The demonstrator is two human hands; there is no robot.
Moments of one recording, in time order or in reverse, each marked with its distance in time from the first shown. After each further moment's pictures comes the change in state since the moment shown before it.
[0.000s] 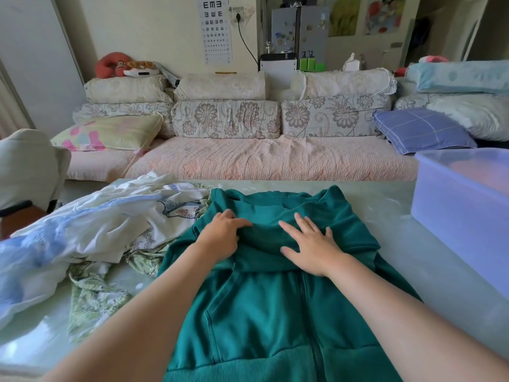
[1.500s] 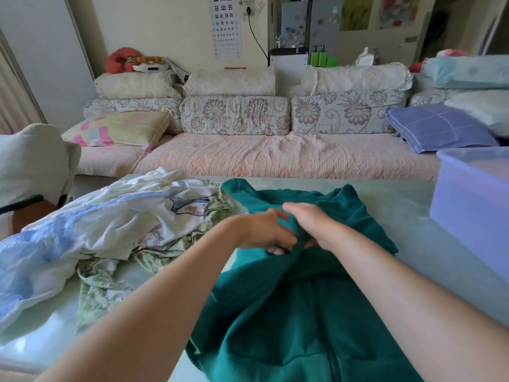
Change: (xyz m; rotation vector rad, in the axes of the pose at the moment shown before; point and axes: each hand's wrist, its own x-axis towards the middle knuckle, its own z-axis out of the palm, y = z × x) left_hand 0.011 0.058 -0.023 -1.025 -0.568 -0.080; right_hand 0.035 -0.046 -0.044 1.036 0.003 0.316
